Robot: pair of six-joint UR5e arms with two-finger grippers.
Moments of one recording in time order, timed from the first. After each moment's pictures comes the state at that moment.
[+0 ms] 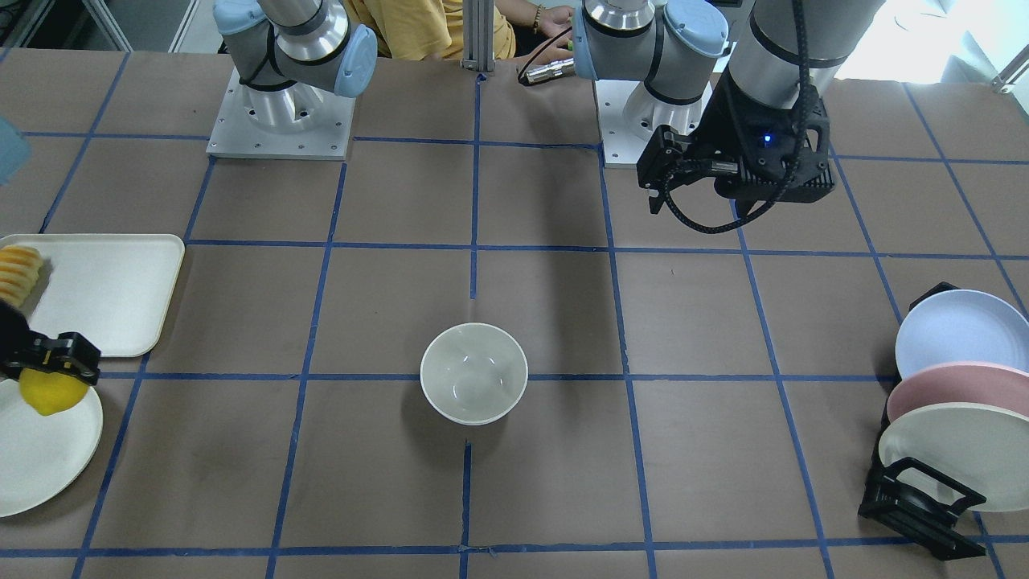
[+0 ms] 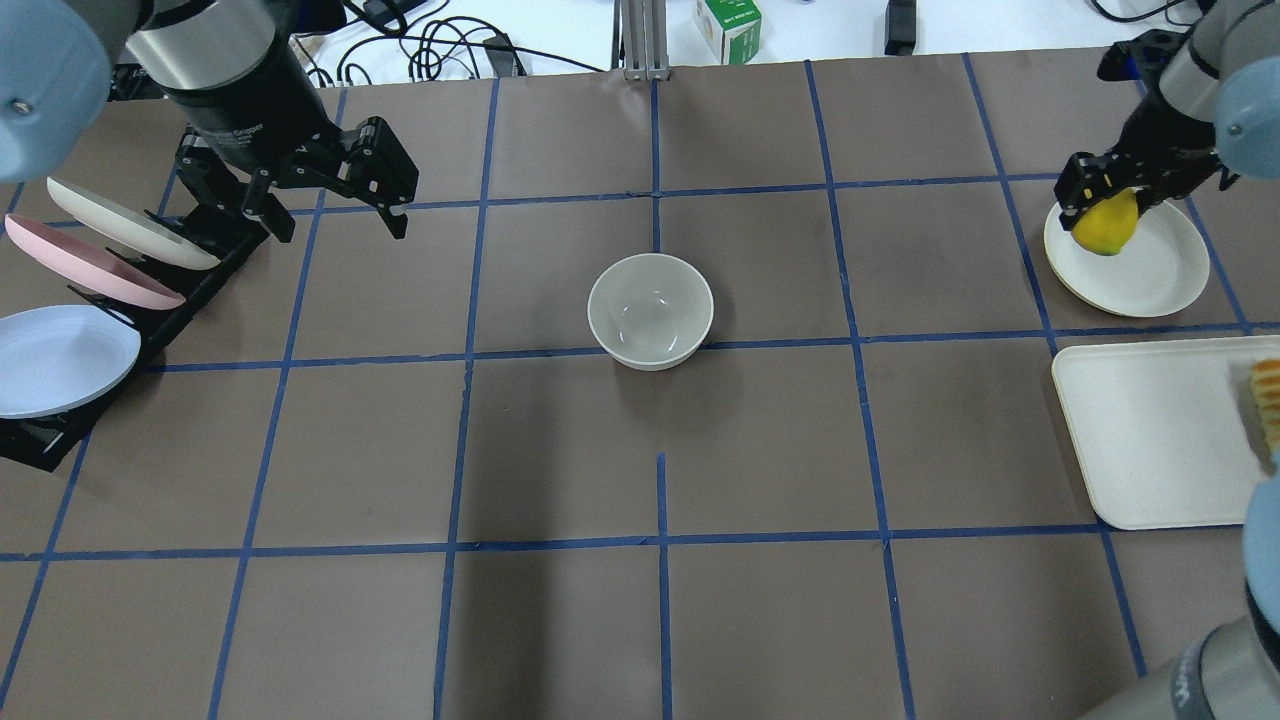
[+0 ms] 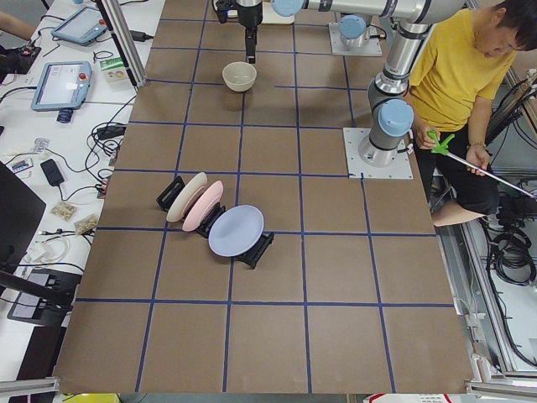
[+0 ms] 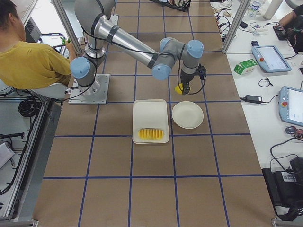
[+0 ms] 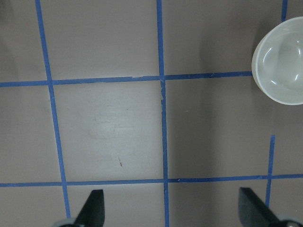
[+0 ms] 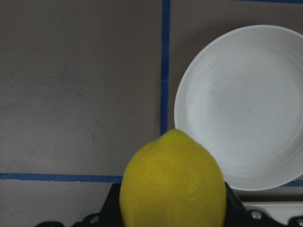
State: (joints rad) left arm -1.58 -1.62 -1.47 -1.65 1.56 0.02; right arm 1.24 -1.22 1.58 -1.92 -1.58 -0.35
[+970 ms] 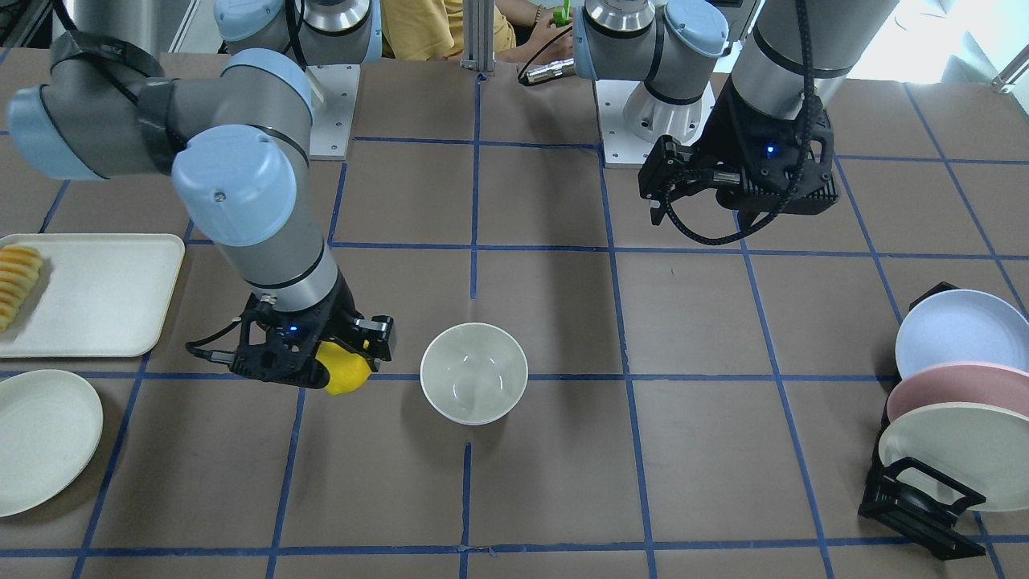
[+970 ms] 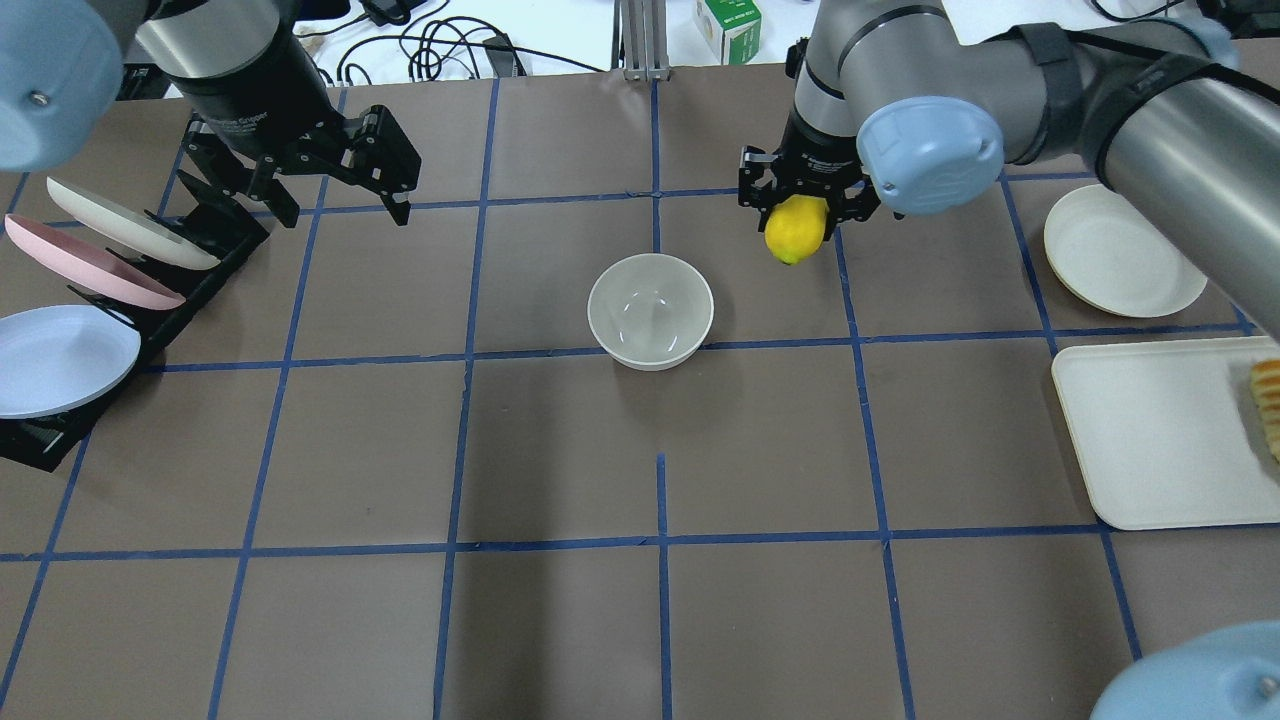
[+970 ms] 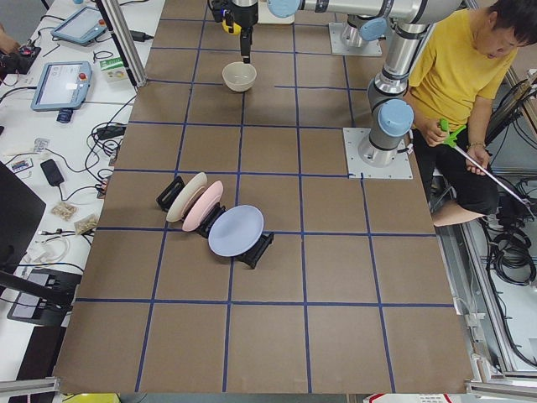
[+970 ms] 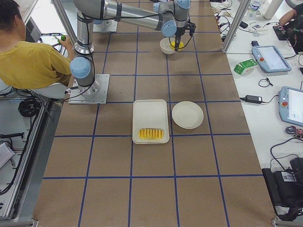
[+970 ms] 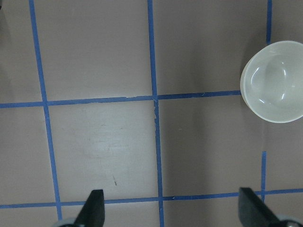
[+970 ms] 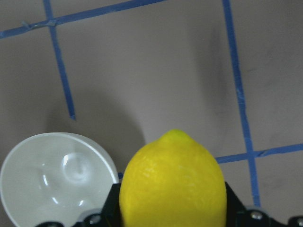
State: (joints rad) left arm -1.58 -1.64 -1.46 -1.63 1.56 0.03; right arm 1.72 -1.23 1.55 -1.95 -1.50 0.33
